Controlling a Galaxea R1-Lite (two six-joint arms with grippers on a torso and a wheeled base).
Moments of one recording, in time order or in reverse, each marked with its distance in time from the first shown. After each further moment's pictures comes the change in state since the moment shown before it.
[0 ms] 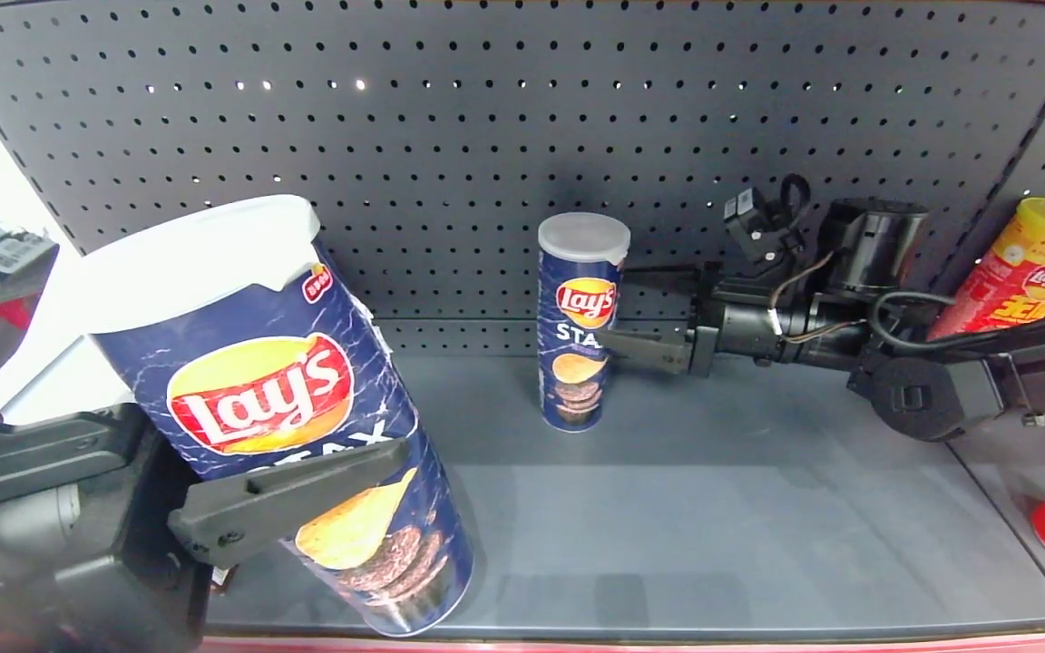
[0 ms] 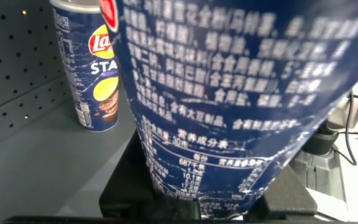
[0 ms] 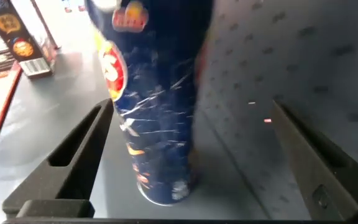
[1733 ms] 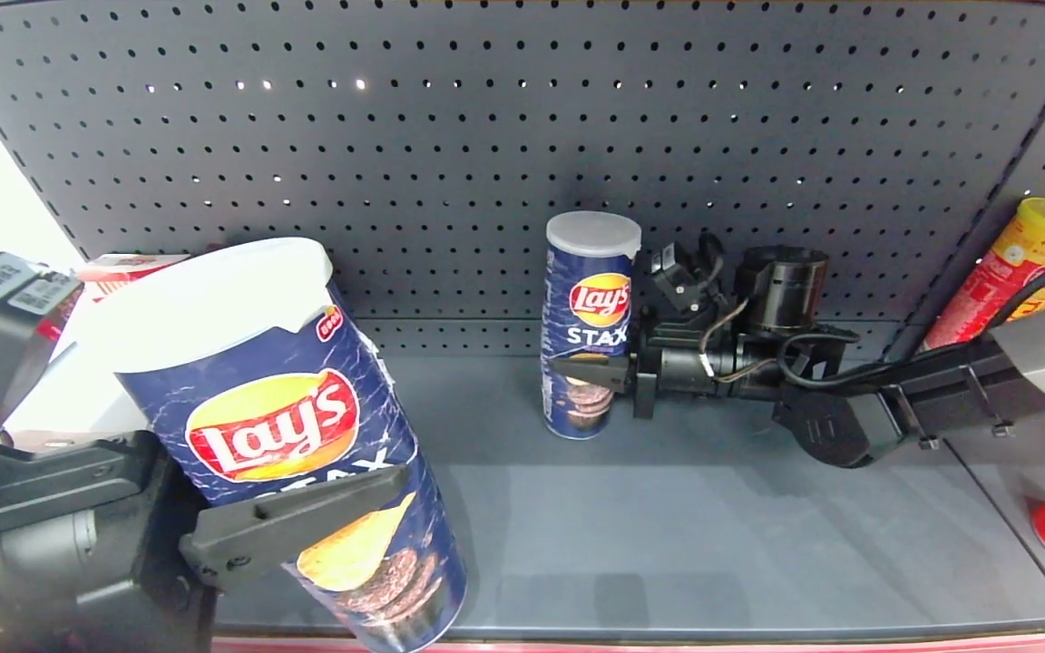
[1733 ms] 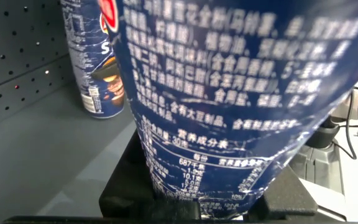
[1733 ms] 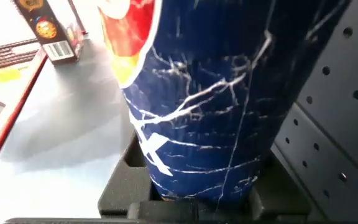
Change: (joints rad) left arm 0.008 -0.001 0.041 -0.001 0.003 0.000; right arm 0.087 0.111 -0.024 -0.040 0.023 0.005
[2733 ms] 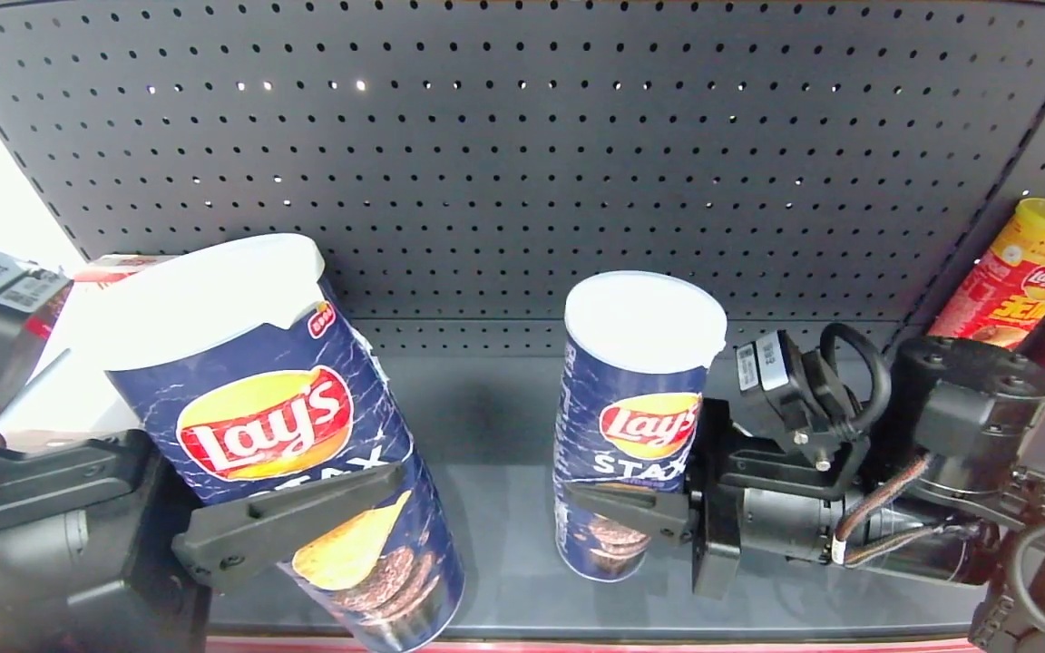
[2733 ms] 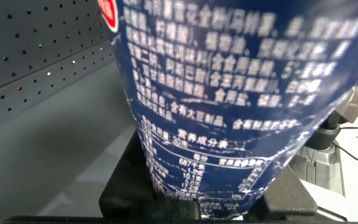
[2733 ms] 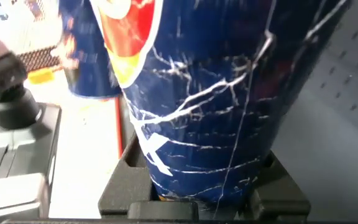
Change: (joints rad) left arm 0.000 -0.008 0.000 0.001 0.004 -0.001; right arm 0.243 -0.369 0.628 -0.275 -0.295 0.015
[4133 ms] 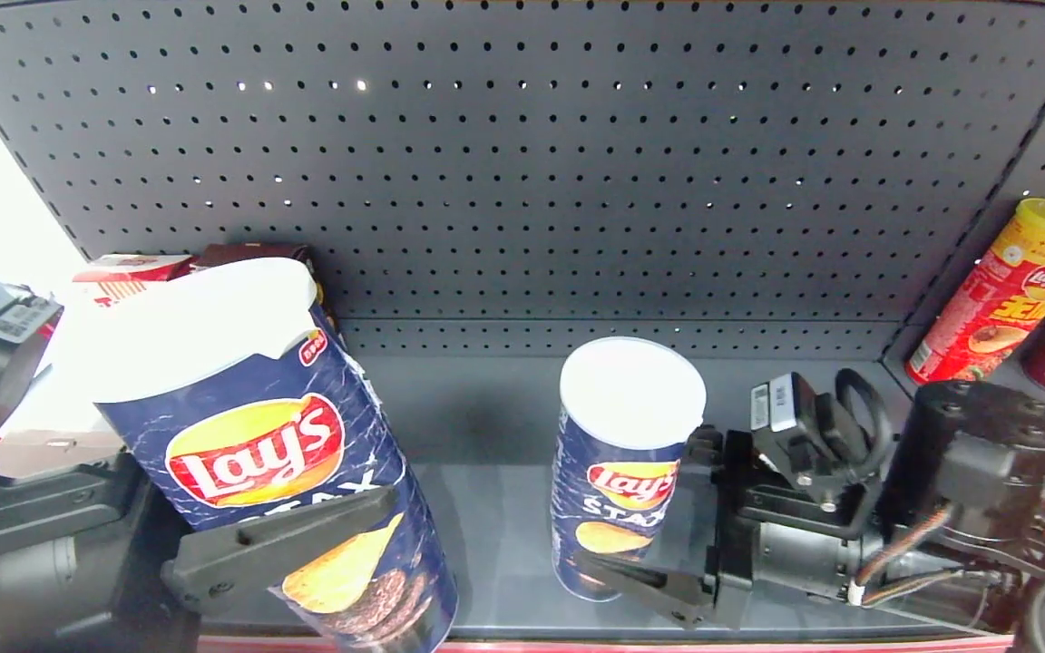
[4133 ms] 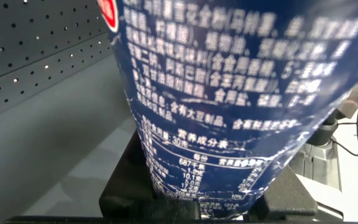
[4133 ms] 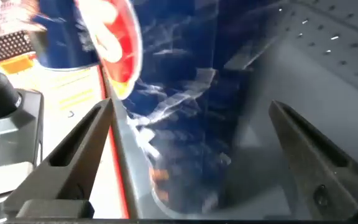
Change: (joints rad) left arm 0.000 -0.022 0.034 0.001 0.000 0.000; right arm -0.005 -0.029 0.124 -0.056 -0.104 -0.003
